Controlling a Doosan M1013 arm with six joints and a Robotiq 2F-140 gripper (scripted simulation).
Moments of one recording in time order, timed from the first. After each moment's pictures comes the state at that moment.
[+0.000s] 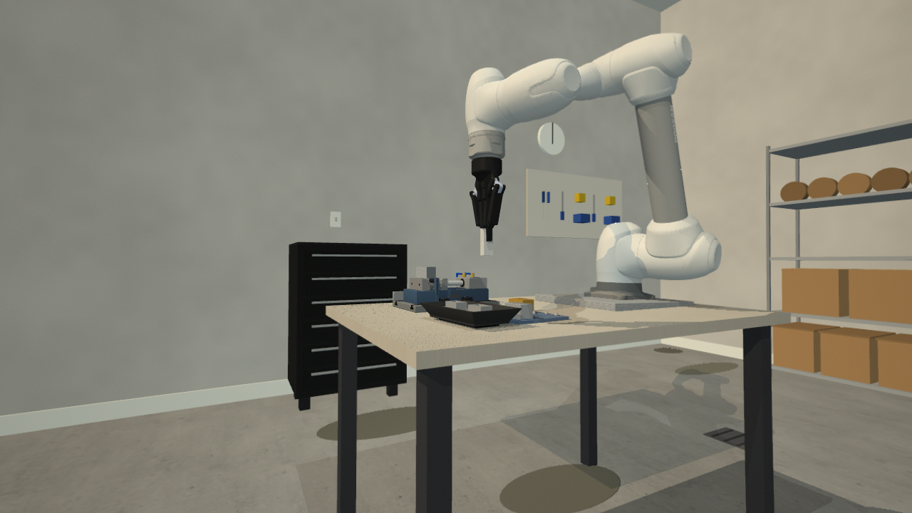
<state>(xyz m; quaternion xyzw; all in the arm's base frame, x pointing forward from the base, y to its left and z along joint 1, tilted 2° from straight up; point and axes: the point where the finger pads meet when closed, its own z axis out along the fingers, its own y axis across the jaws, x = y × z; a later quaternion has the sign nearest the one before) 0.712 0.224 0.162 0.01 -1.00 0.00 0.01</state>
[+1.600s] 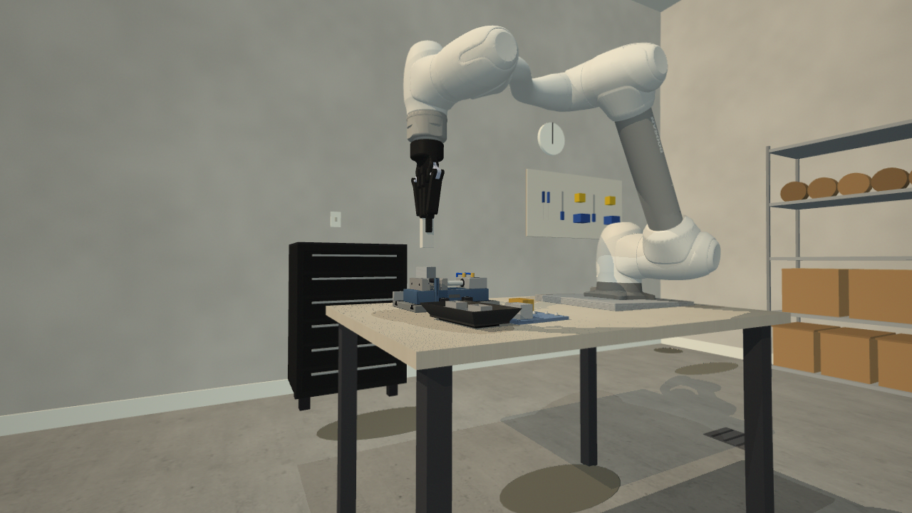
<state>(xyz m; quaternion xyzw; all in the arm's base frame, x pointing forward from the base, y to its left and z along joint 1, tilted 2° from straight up) 0.879 0.239 0.173 0.01 -1.00 0.00 0.01</state>
